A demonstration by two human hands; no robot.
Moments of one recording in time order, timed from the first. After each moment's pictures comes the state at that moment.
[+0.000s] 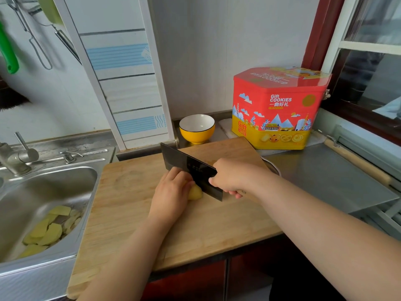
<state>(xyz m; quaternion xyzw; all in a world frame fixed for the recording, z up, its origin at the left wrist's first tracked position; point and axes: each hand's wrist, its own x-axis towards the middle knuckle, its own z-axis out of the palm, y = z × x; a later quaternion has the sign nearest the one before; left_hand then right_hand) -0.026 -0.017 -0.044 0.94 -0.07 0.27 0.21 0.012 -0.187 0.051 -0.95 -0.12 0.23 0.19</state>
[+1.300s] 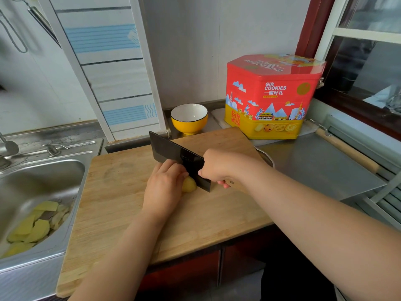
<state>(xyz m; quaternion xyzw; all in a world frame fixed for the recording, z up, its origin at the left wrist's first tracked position) -0.022 -0.018 -0.048 0.93 -0.07 0.31 0.19 0.023 -0.168 0.047 -0.95 -0.11 0.27 0.12</state>
